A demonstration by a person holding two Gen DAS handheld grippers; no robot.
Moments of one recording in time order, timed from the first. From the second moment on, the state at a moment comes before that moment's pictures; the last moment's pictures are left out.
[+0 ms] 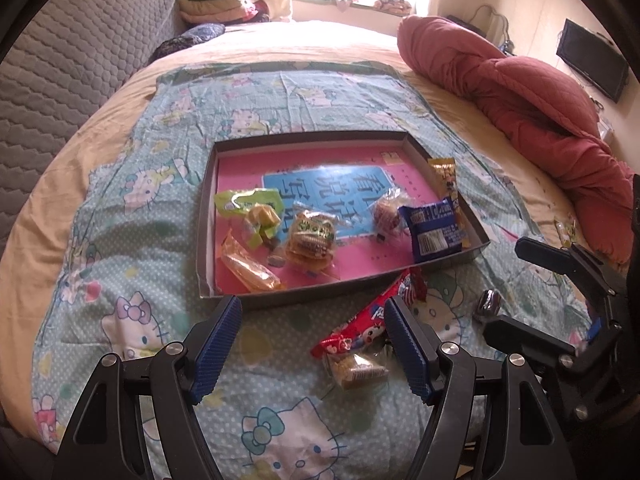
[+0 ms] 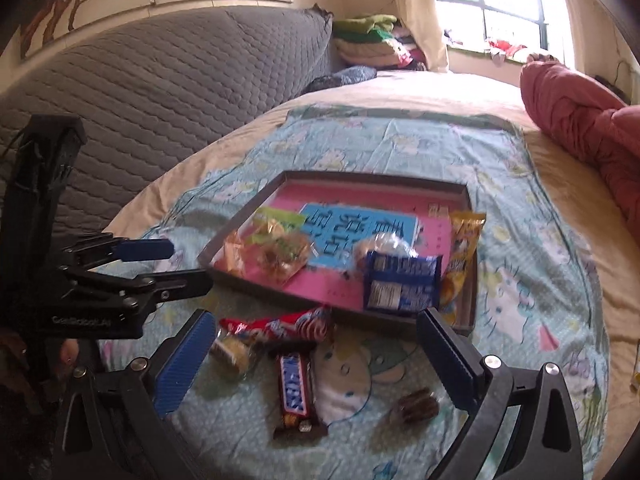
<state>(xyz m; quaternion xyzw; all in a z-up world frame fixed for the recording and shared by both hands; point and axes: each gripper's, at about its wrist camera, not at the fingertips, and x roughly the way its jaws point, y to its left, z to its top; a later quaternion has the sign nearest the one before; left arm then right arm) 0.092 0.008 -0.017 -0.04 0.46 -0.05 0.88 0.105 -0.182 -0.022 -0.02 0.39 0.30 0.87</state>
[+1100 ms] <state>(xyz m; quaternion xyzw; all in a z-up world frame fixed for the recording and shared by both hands) 0.093 0.001 -0.050 -0.05 0.51 -0.11 0.85 0.086 -0.150 -0.070 -0.14 0.46 0.28 0.83</state>
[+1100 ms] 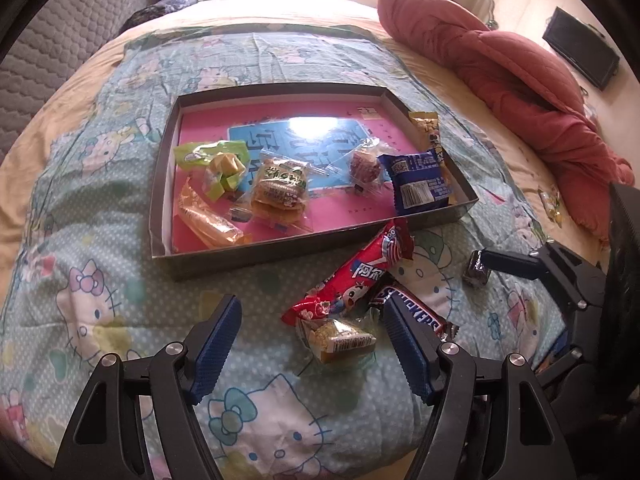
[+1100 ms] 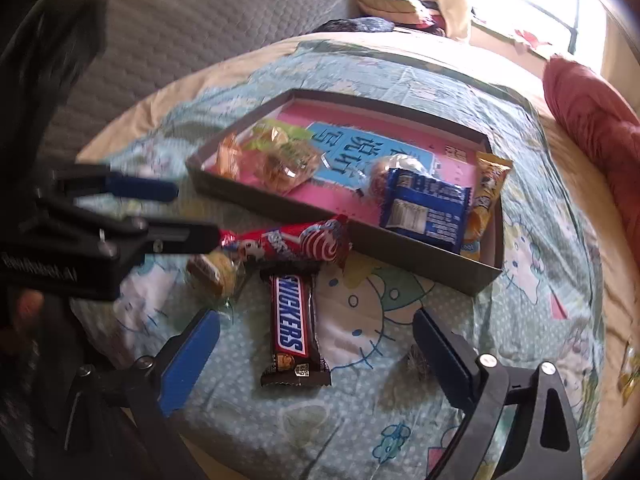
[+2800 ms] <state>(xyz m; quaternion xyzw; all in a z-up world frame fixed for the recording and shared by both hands) 0.153 -0.036 -0.105 0.00 0.54 -0.23 0.81 0.110 -0.127 -0.115 -0.18 0.49 0.29 0.80</state>
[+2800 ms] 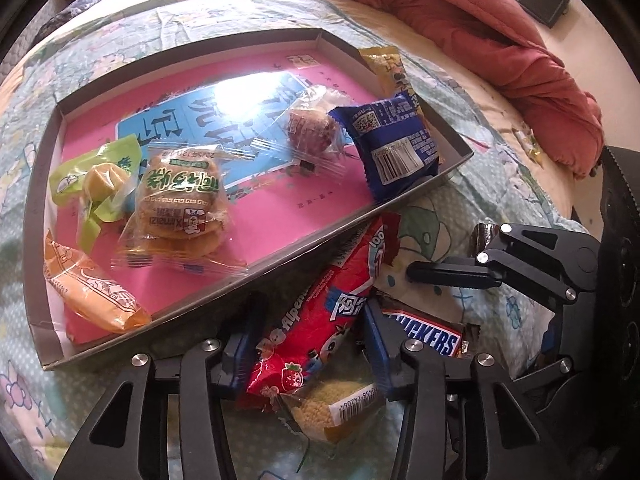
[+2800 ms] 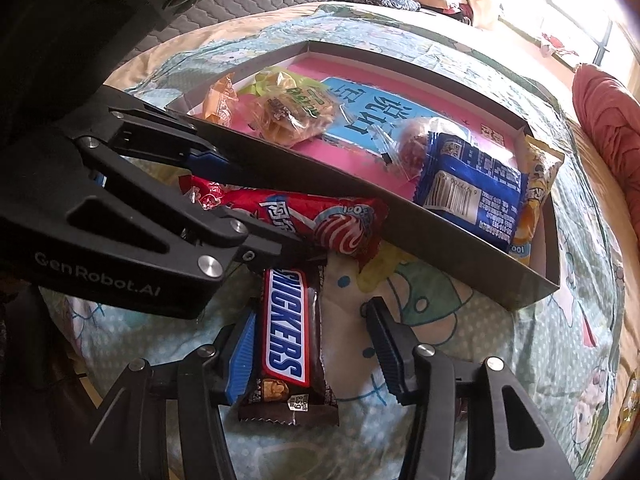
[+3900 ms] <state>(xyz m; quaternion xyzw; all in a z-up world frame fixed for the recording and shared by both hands) 0.128 -0.006 -0.068 -0.10 0.52 -0.24 0.82 0.128 -0.174 -0.086 -0.03 0.50 0.30 0.81</state>
